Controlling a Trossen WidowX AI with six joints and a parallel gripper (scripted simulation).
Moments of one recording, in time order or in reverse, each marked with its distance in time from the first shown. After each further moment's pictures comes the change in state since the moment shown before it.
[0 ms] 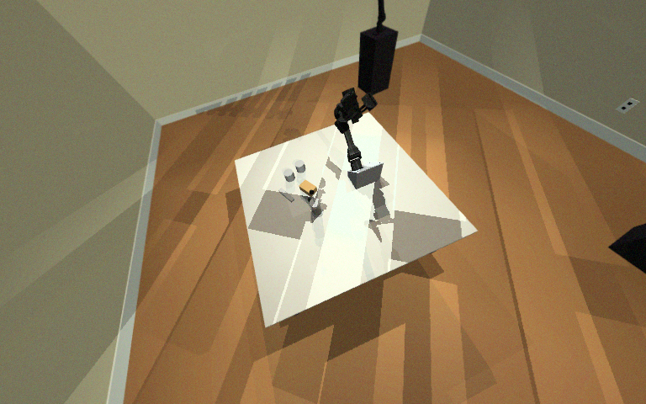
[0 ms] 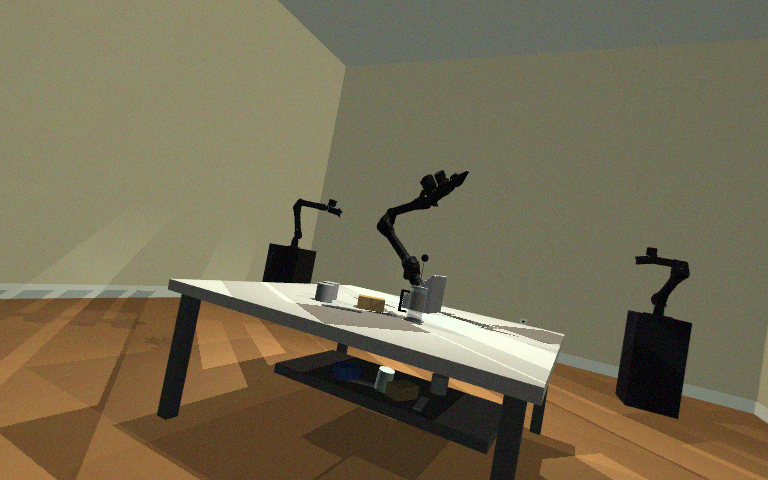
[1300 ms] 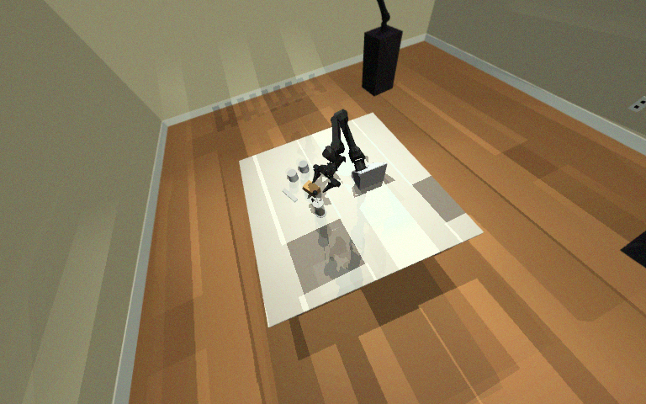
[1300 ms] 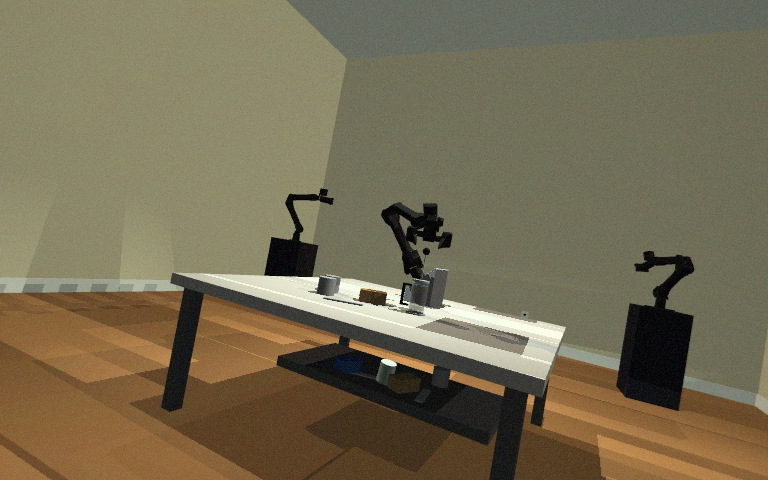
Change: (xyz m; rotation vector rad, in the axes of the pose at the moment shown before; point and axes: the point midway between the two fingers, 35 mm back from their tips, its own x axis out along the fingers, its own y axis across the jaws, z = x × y) arm -0.126 -0.359 -0.151 -0.542 0.711 -1.138
